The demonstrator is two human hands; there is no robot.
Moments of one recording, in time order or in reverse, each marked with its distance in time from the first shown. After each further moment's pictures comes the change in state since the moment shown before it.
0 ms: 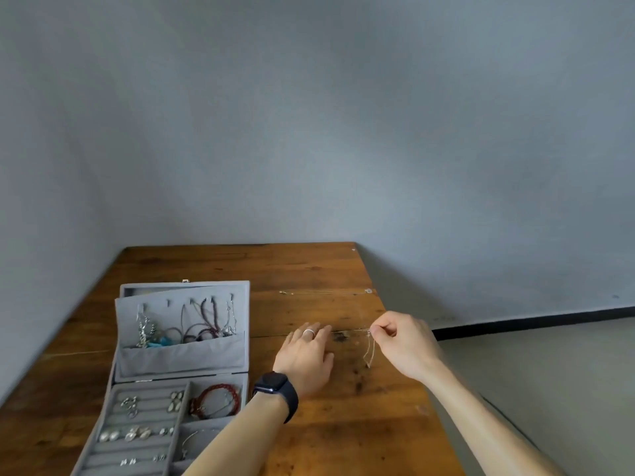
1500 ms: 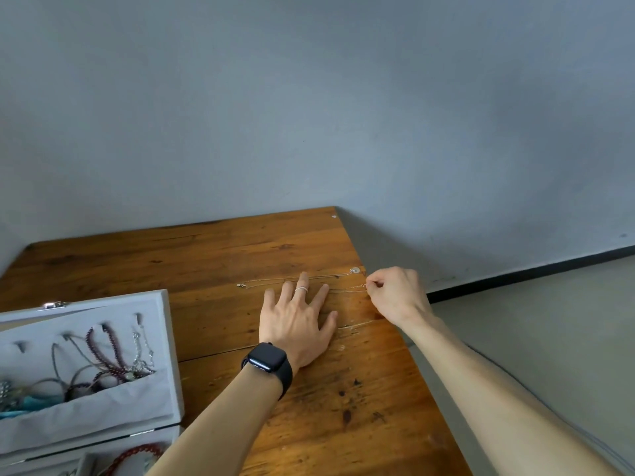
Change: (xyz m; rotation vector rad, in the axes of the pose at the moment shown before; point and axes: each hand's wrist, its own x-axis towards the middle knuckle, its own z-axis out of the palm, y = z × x) left_hand 0.120 0.000 0.037 0.421 0.082 0.029; right_hand 0.150 0.085 0.056 -0.140 0.143 0.089
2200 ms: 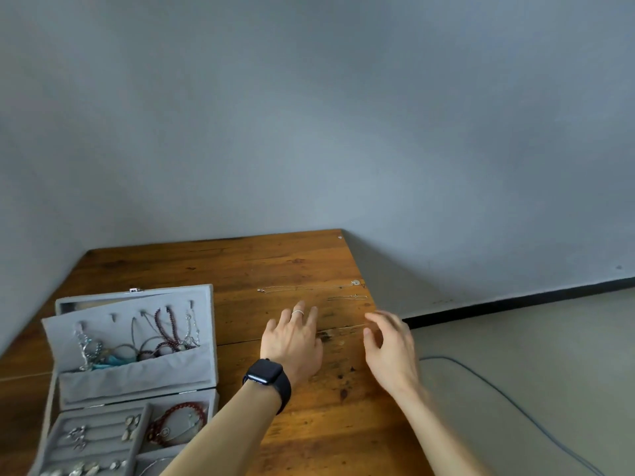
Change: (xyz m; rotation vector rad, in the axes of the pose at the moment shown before) left_hand -0.056 0.002 -0.030 -0.125 -0.094 -0.054; right_hand -0.104 0.007 0.018 0.240 0.126 -0.031
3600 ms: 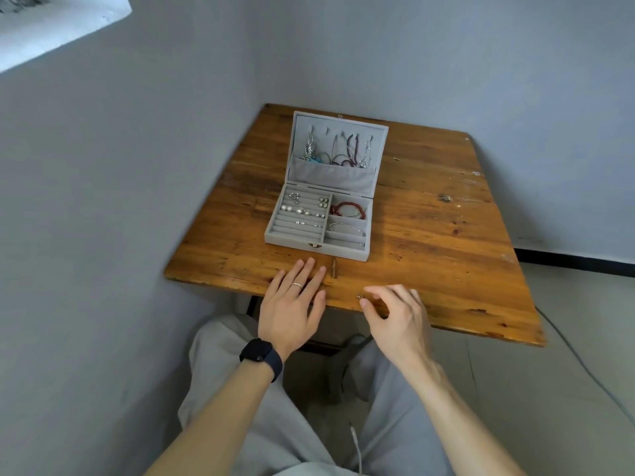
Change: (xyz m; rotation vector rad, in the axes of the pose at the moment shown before) left_hand -0.386 -0.111 0.079 -0.199 0.494 -0.209; right_hand -0.322 -0.130 0.009 -0.005 -0.122 -0.425
